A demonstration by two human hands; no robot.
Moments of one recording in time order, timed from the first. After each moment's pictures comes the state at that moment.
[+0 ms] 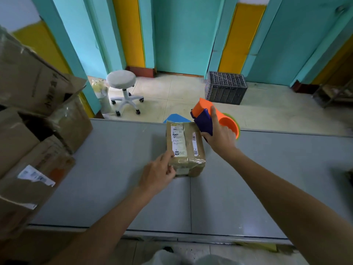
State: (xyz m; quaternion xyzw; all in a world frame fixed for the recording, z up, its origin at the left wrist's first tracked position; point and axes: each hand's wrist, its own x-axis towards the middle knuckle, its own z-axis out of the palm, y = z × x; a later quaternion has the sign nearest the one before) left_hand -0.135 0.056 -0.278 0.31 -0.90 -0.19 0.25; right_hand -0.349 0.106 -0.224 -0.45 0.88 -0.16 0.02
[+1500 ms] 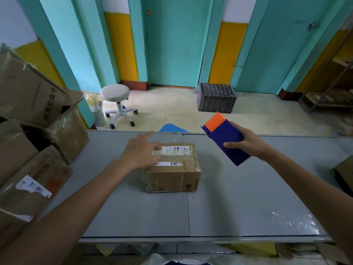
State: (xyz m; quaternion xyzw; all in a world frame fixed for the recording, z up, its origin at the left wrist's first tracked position) left_hand -0.138 -0.003 -0.202 0.31 -0.94 -0.10 -0.05; right_hand -0.400 0.188 -0.175 -0.40 0.79 -0.35 0.30
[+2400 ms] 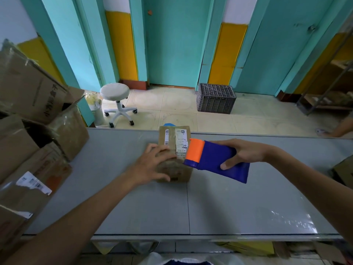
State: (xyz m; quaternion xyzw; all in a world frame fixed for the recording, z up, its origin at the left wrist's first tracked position) left_hand -0.122 0.015 -0.251 0.14 -0.97 -0.17 0.14; right_hand -0.364 0.192 -0.146 -0.52 0.68 -0.17 0.48
